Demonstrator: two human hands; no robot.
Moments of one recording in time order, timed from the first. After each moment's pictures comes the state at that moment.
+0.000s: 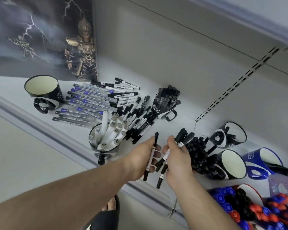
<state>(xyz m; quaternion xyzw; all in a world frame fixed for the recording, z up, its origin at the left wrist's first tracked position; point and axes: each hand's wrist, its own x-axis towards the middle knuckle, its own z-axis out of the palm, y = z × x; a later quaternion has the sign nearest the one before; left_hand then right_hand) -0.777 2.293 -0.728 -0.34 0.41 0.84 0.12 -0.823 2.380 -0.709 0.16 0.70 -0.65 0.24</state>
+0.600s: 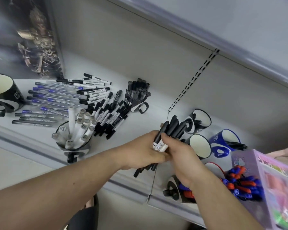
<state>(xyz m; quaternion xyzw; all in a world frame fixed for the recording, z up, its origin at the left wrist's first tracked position) -0.792 2.333 -0.678 0.01 0.70 0.70 0.12 -0.826 2.459 -0.638 0.05 0.74 -0.58 0.34</state>
